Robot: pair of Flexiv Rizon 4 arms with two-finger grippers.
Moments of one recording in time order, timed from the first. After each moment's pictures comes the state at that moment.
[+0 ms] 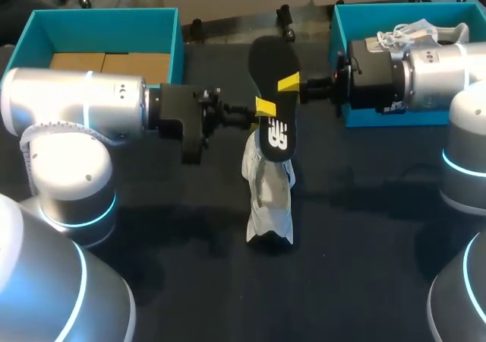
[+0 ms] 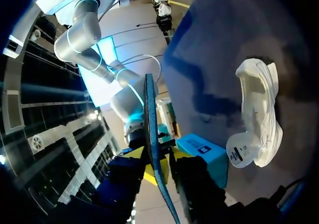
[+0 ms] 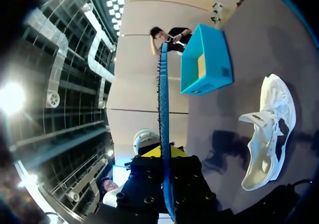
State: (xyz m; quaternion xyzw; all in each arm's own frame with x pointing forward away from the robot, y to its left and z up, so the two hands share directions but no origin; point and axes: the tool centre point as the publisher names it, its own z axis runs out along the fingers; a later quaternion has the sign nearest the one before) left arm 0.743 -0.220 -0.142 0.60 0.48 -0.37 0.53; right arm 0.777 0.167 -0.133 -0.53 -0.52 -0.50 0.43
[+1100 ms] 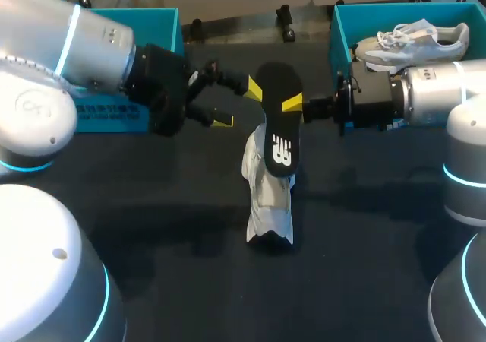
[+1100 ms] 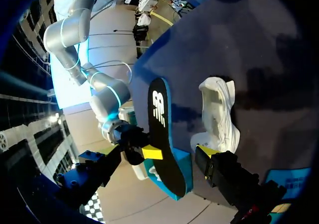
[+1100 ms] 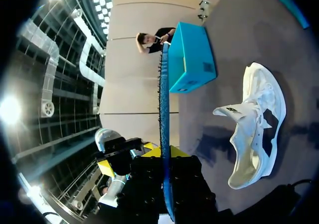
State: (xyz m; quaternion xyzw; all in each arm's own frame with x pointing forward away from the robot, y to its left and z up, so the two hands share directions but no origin) left arm 0.750 -0.178 -0.133 0.66 0.57 -0.29 0.38; right arm 0.774 0.159 -0.178 -0.57 -0.51 -0.47 0.44
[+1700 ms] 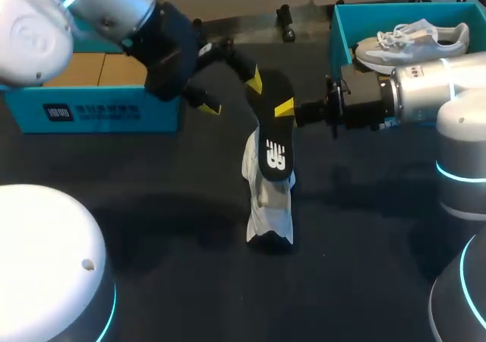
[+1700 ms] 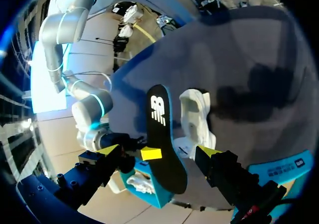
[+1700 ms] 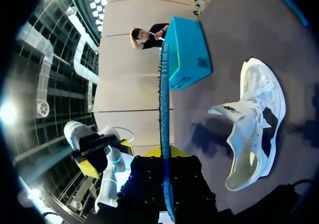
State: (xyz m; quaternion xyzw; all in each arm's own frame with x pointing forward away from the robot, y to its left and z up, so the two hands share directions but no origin) left arm 0.754 -0.168 -0.116 0.72 0.61 -0.23 0.25; right arm 0.775 0.171 -0.190 -0.57 -0.53 -0.45 0.44
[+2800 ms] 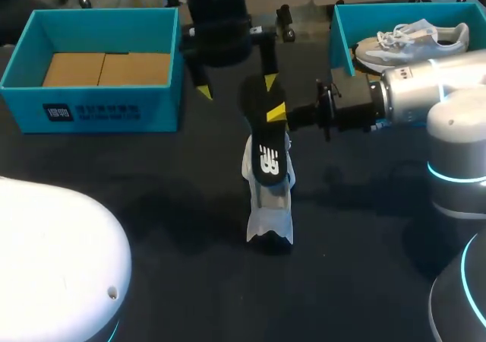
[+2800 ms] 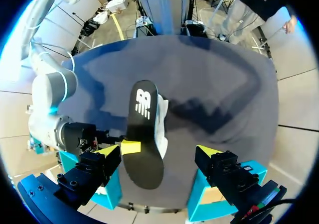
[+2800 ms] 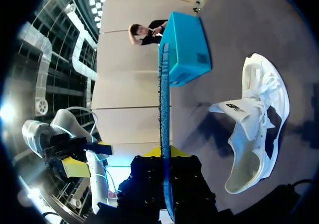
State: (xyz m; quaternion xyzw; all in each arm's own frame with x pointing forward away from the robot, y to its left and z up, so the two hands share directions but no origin) left arm 0.762 -0.167 -0.107 0.69 0.72 -0.06 0.04; right arm 0.772 0.184 -0.199 -0.57 -0.54 -0.44 0.44
